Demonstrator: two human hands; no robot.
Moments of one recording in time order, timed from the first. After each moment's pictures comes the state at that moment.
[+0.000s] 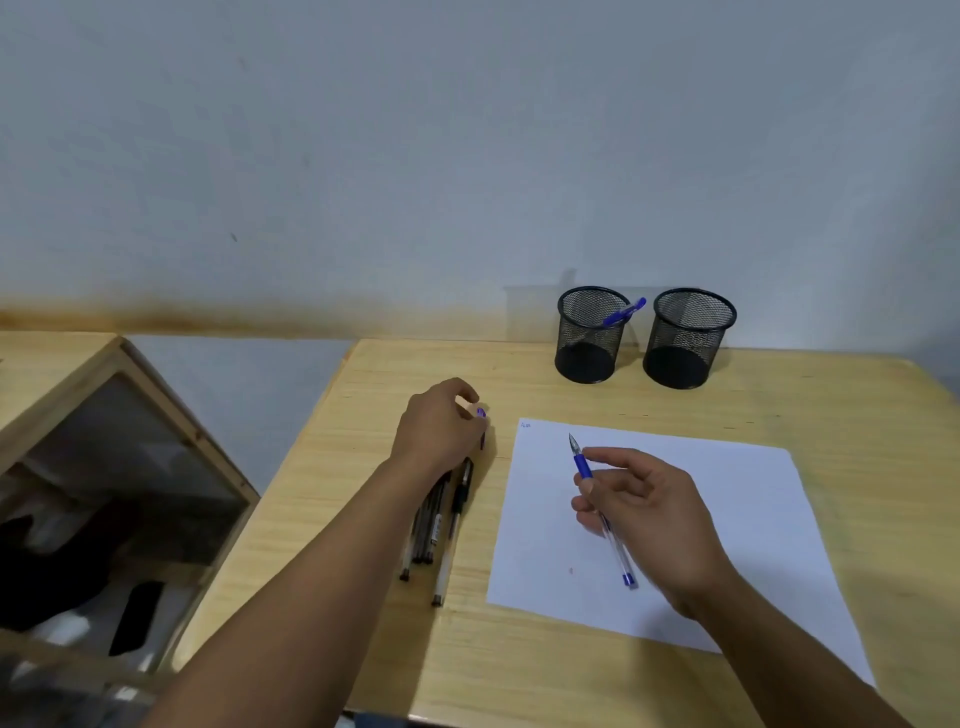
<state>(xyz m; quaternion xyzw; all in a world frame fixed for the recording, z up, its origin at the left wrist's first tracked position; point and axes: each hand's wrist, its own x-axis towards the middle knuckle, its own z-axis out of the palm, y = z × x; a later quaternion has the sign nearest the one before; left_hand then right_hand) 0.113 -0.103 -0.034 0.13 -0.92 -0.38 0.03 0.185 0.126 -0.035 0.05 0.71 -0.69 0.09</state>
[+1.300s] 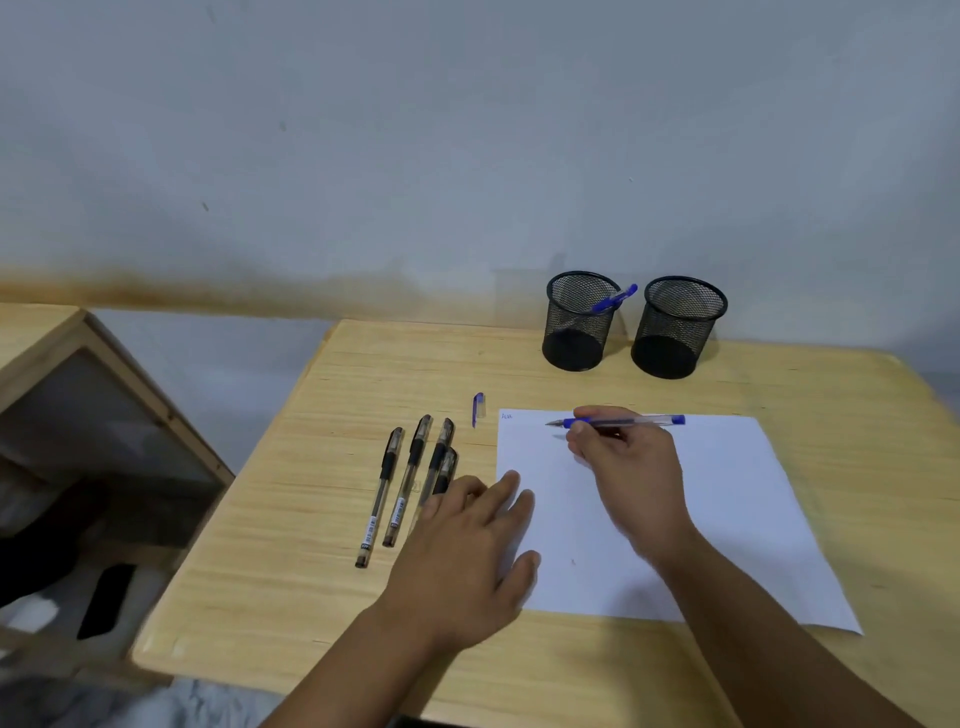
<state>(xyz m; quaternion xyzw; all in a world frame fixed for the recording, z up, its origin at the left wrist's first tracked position) 0.231 -0.061 -0.067 -0.15 -0.98 -0.11 -0.01 0.146 0.117 -0.050 0.06 0.77 -0.64 -0.03</state>
